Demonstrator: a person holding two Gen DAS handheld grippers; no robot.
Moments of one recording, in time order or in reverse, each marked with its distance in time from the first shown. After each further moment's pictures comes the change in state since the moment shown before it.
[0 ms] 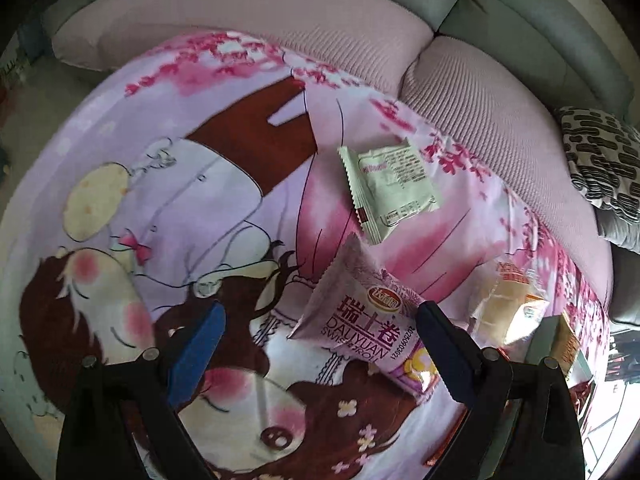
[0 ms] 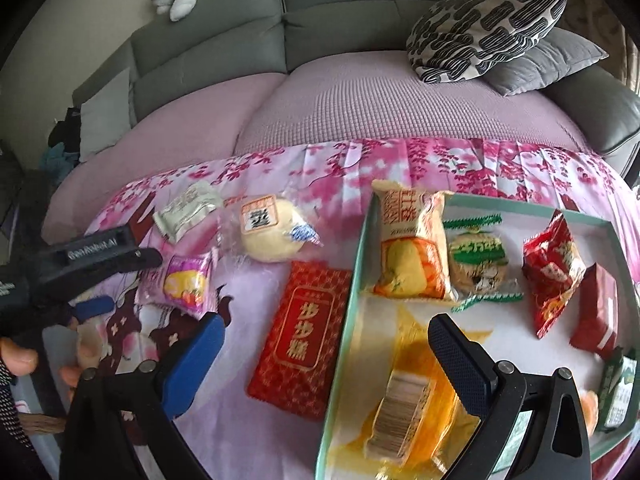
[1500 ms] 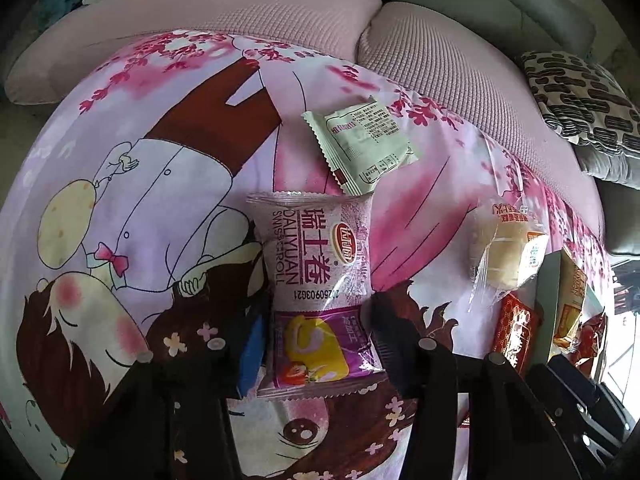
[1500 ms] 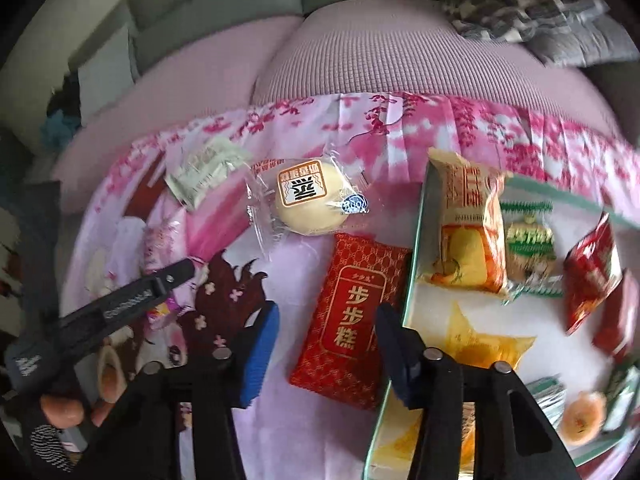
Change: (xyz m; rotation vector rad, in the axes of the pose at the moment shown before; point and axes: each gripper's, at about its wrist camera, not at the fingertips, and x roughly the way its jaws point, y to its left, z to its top) left arm 0.012 0.005 -0.006 0.199 0.061 -0.071; right arm 0.022 0.039 0.020 -0.058 0.252 0.024
